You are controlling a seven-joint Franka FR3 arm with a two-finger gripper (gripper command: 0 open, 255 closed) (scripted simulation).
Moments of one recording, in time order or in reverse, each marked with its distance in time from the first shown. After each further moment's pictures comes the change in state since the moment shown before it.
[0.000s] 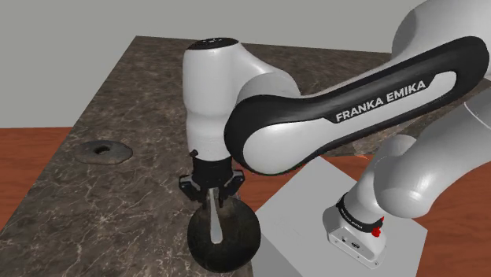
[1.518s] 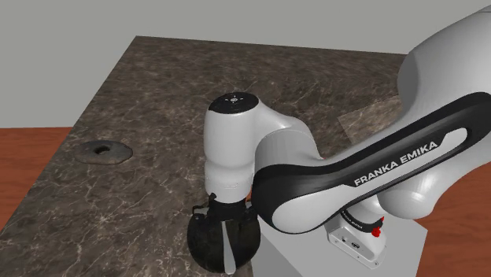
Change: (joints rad) arm 0.056 -0.015 0.071 -0.171 0.072 0.172 0.036
